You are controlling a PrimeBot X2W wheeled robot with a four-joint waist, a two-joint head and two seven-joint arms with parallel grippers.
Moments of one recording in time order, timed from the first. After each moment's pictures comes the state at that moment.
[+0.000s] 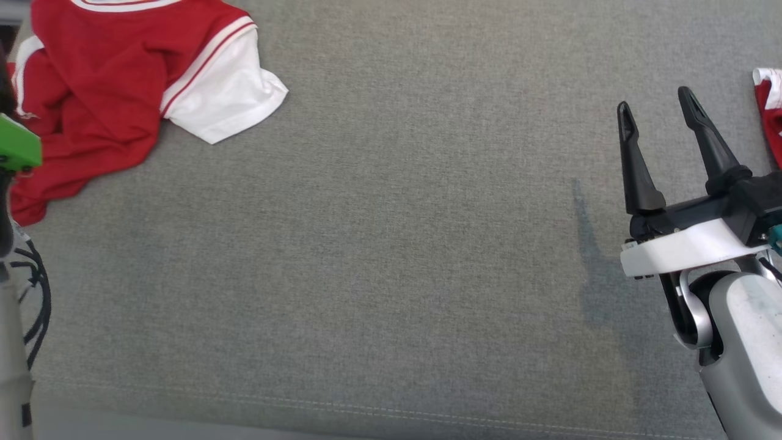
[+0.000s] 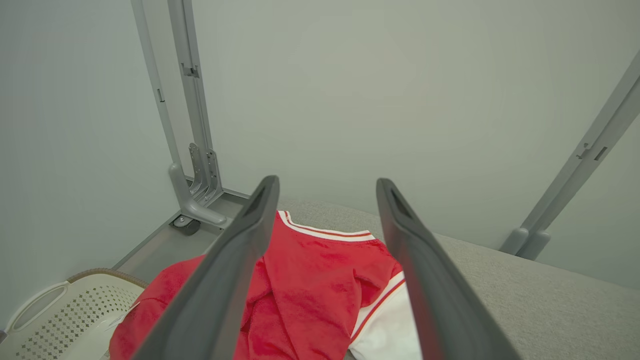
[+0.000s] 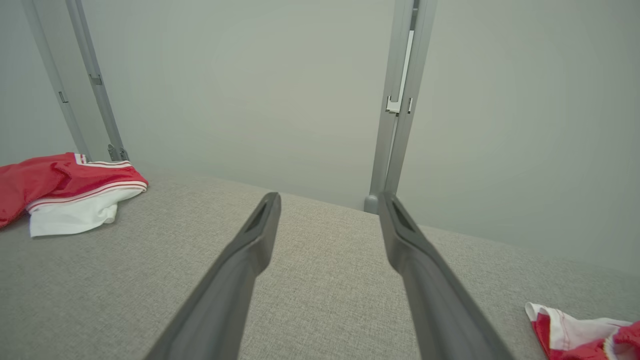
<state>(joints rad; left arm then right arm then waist) -0.59 0.26 0.07 0.09 -0.51 0.10 0.17 -0.22 -0.29 0.24 -0.11 0.17 -0.12 -0.17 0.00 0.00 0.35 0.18</state>
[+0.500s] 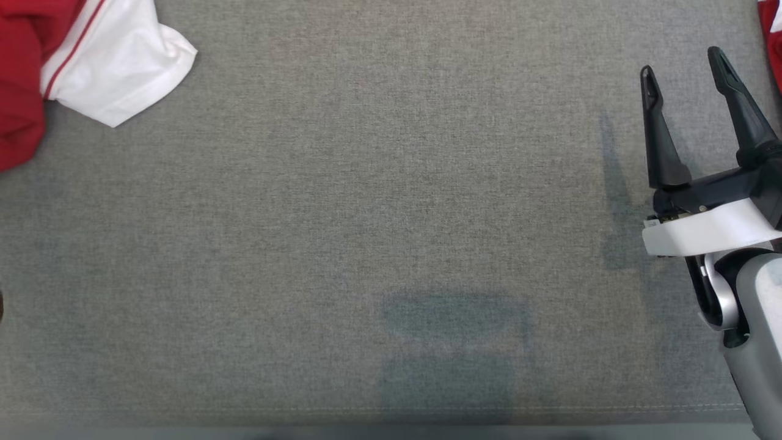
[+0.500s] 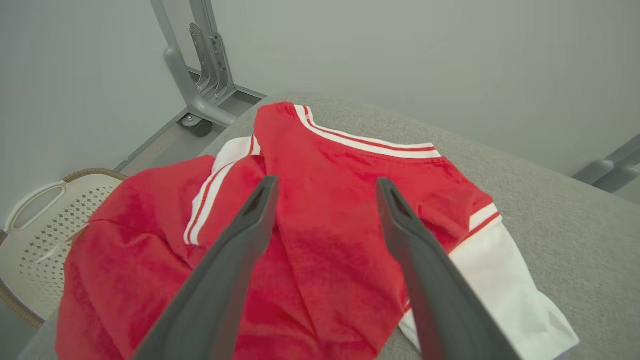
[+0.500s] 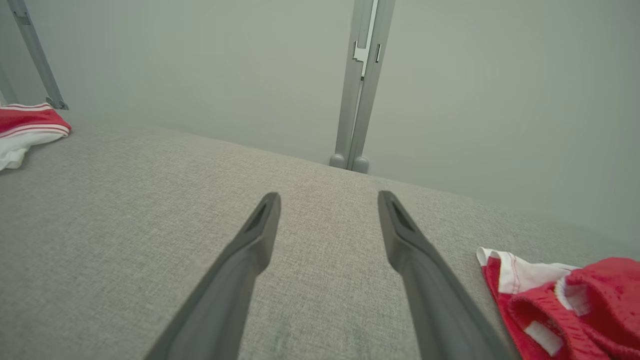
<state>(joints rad) -0.69 0.33 0.16 0.30 -0.54 0.11 0.30 -0.26 -0.33 0.23 -0.19 0.14 -0.12 -0.13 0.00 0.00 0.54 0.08</state>
